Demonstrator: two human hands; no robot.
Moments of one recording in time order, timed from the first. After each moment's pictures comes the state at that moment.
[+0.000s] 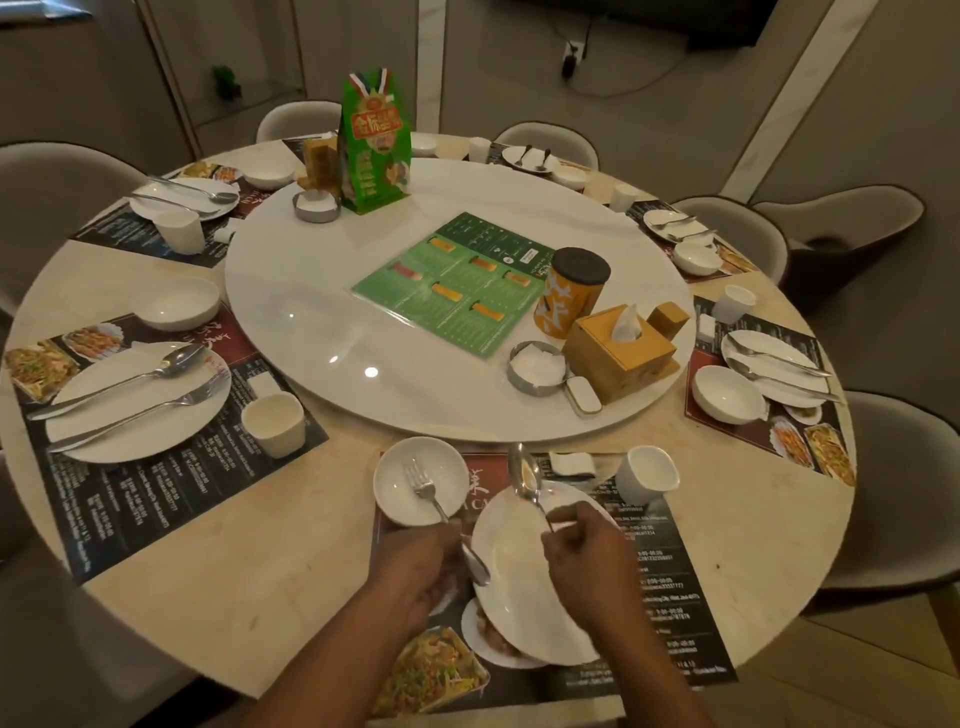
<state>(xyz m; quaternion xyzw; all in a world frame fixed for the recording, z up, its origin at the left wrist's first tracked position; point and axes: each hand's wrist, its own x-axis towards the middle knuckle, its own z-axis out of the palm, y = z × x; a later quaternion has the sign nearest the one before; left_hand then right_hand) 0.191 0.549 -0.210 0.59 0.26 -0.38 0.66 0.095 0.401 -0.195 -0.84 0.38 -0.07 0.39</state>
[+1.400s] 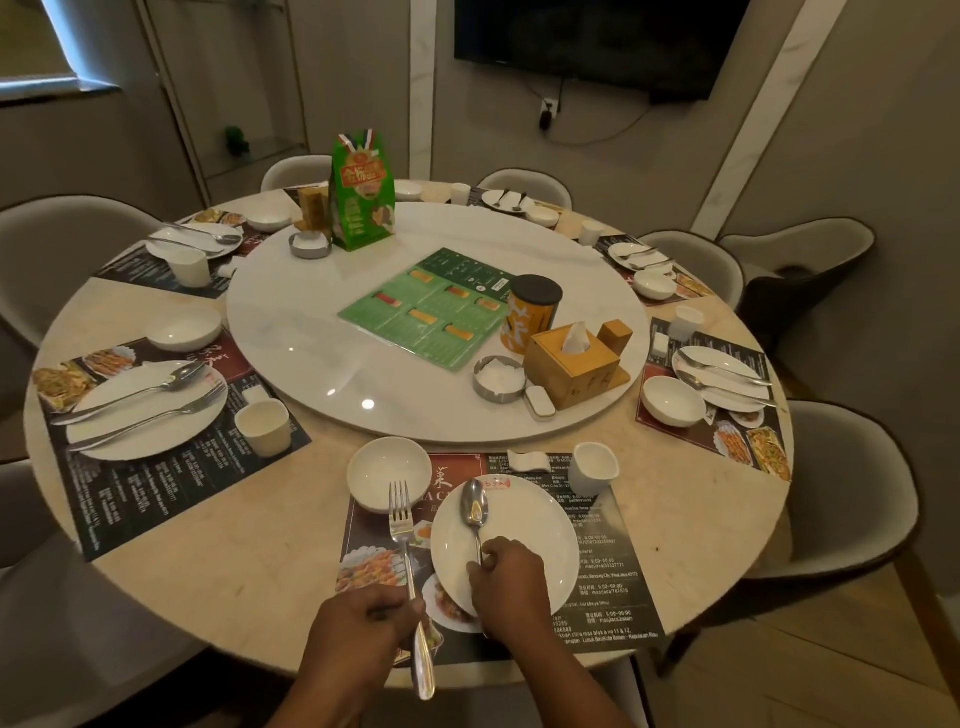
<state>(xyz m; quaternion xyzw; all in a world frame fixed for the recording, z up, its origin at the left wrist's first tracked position) 0.080 0.599 -0.159 0.79 0.06 -0.27 0.55 0.066 0.424 -0.240 -0.90 0.31 -0.03 0.31</state>
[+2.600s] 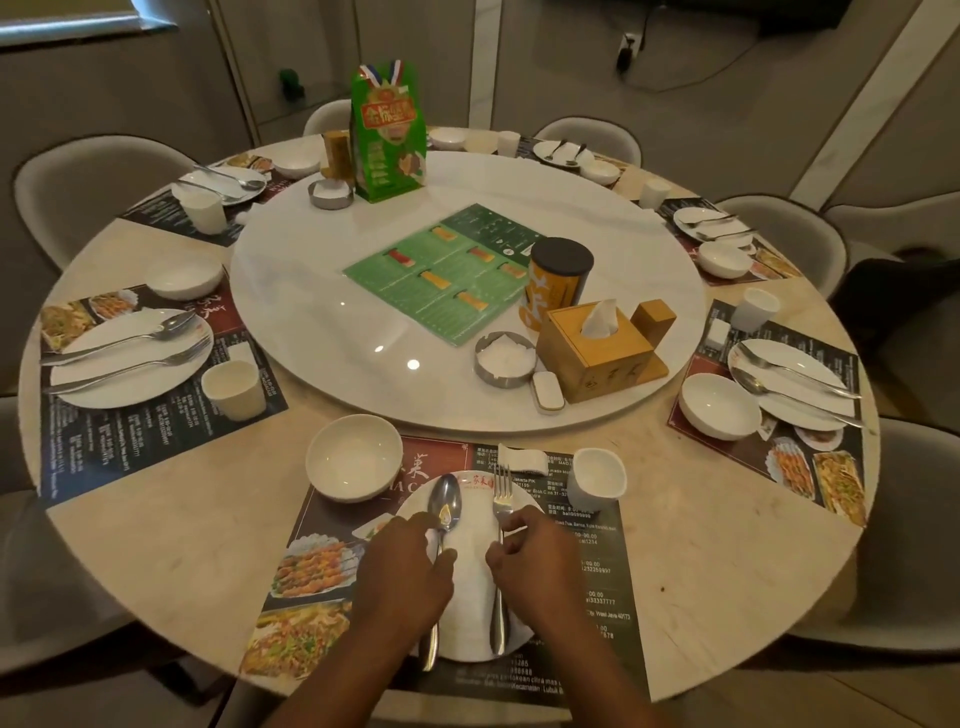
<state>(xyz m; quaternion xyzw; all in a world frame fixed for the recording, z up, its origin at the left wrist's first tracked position) 0.117 0.469 -0.233 0.95 -0.04 -0.10 0.30 0.082 0.325 -0.230 -0.87 0.29 0.02 0.39</state>
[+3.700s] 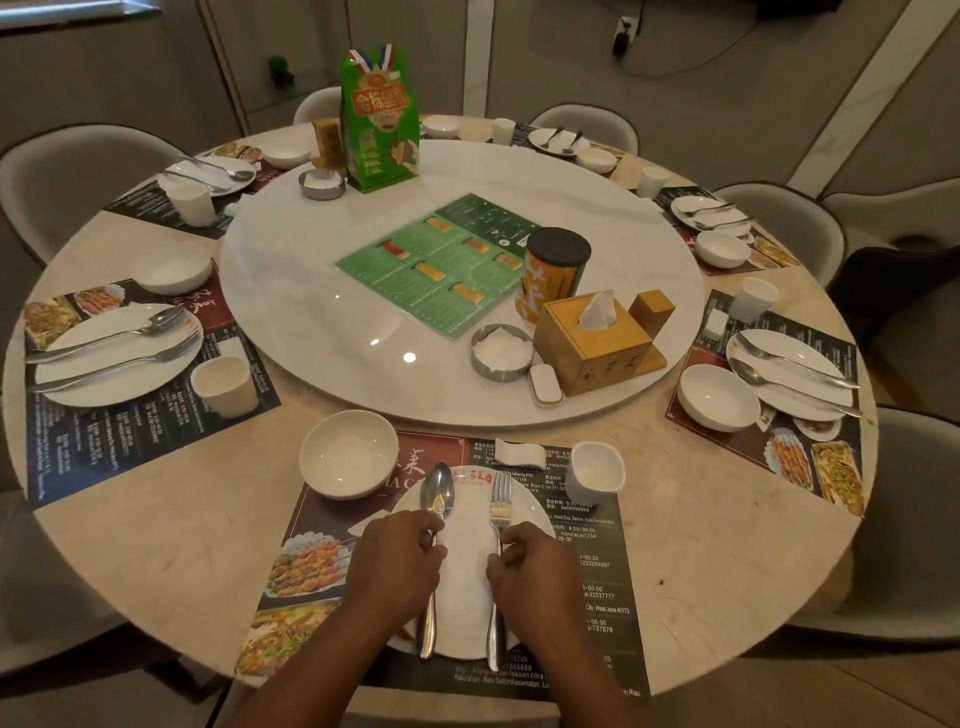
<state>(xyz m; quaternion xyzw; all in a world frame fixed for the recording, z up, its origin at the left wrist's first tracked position) 0.134 0.473 -0.236 0.94 -0.07 -0.13 0.32 0.067 0.328 -0.246 -0.89 0.28 0.00 0.37</state>
